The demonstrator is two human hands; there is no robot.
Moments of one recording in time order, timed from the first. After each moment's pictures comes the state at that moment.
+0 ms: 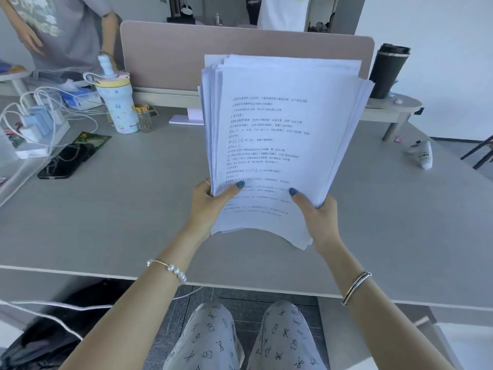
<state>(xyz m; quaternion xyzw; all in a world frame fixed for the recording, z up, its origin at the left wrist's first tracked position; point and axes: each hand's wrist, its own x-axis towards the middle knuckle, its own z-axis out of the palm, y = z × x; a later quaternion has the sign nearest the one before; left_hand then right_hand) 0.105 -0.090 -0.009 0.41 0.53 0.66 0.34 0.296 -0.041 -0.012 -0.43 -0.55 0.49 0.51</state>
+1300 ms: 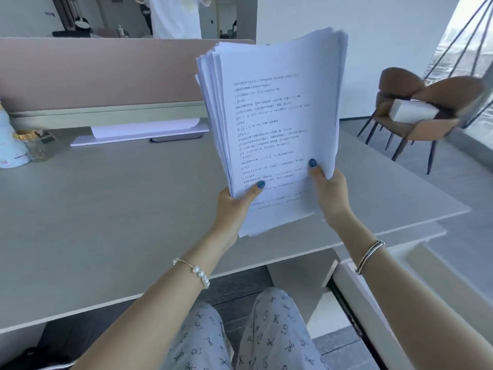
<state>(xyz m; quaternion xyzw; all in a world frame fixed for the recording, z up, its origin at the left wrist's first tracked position) 0.291 -0.074 -0.002 0.45 0.46 0.60 0.48 0.466 -0.057 0.021 -0.56 -0.49 0.33 0.58</state>
